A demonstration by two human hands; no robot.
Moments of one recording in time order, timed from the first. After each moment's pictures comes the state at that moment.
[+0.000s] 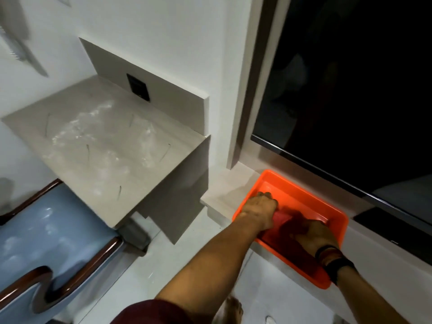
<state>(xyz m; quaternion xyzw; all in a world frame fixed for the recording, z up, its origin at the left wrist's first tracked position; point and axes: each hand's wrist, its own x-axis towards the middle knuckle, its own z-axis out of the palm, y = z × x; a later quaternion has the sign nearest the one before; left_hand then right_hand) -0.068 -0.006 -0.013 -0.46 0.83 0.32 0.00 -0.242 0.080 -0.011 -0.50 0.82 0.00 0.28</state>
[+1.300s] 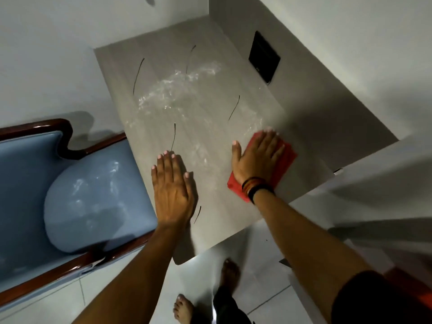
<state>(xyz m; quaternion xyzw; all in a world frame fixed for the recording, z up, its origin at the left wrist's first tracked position) 0.370 -0.101 -0.102 -0.86 0.47 0.06 -0.21 0.234 -0.268 -0.097 -0.73 0.67 -0.07 0.11</state>
